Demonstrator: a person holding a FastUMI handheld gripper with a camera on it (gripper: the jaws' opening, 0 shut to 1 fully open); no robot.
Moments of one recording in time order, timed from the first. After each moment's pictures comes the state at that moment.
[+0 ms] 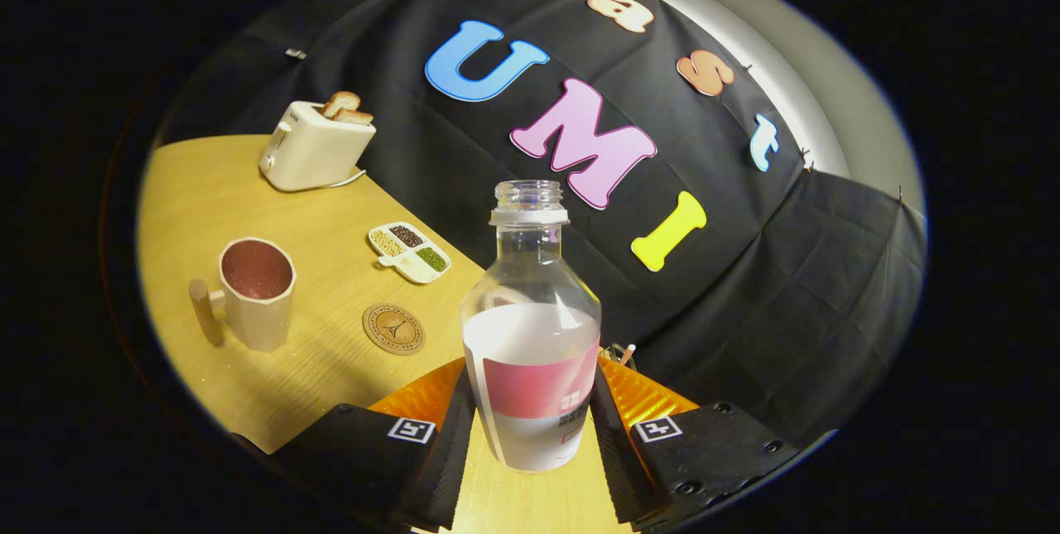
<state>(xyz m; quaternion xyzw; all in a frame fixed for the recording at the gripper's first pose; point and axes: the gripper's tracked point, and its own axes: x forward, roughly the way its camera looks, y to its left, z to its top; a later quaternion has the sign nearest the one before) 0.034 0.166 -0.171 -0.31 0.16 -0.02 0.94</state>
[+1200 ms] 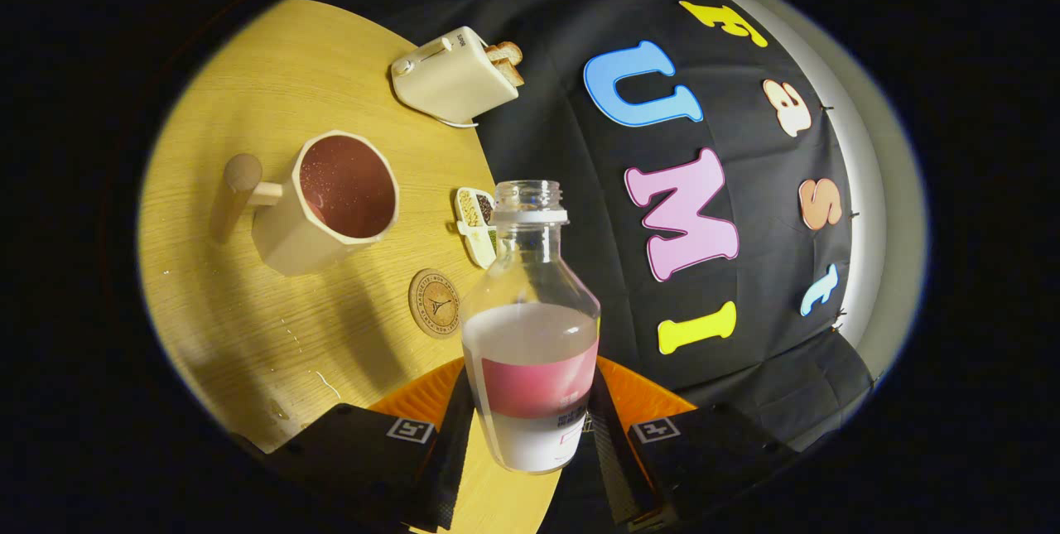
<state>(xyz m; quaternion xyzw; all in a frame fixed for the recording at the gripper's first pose) 0.048 0.238 -0.219 -0.51 0.16 0.09 0.84</state>
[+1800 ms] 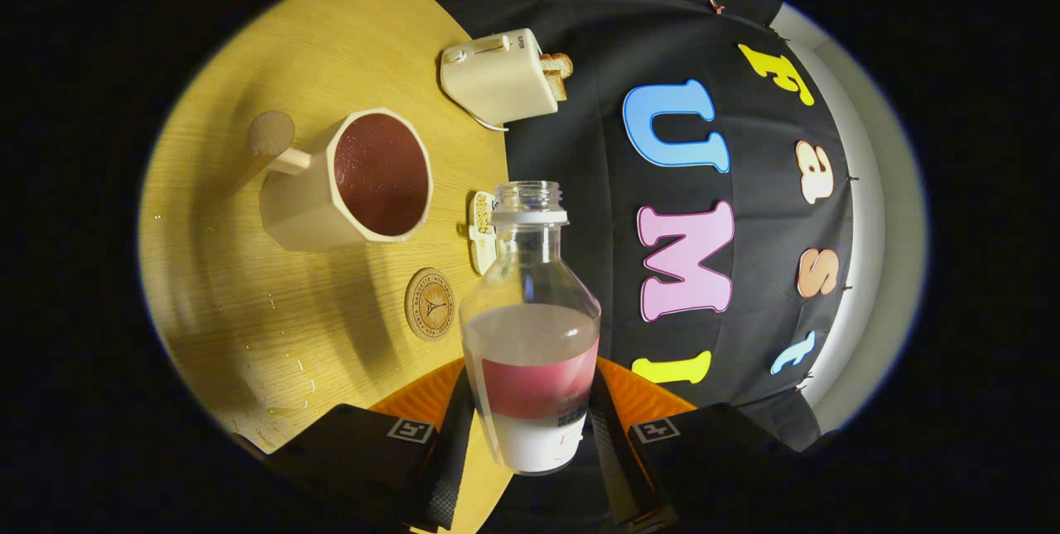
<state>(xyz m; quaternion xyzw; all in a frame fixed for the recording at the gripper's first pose) 0.058 0.257 -0.215 -0.61 0.13 0.12 0.77</state>
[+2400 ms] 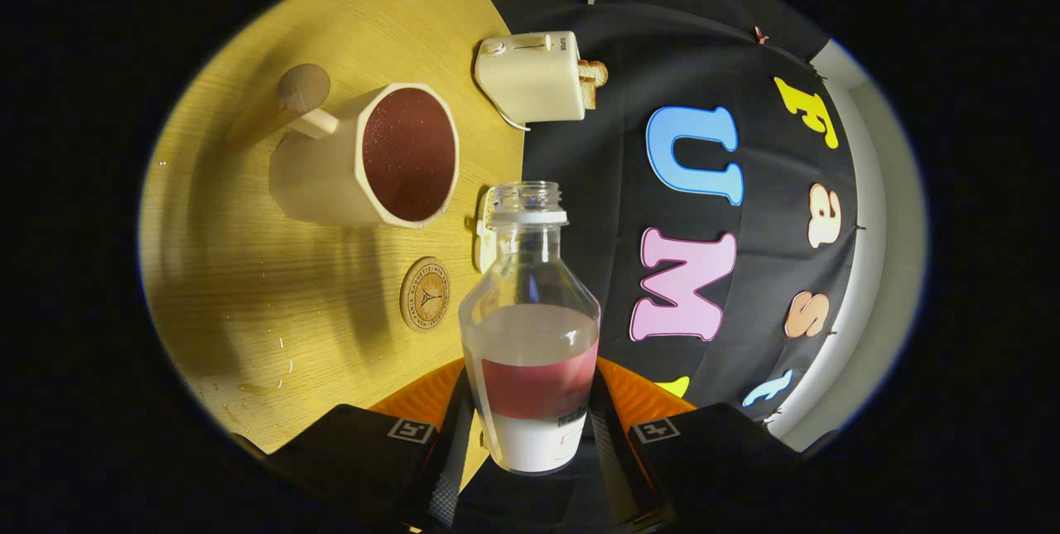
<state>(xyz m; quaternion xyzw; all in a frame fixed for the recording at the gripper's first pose) 0.064 0.263 -0.215 -0.67 0.11 0.13 0.73</state>
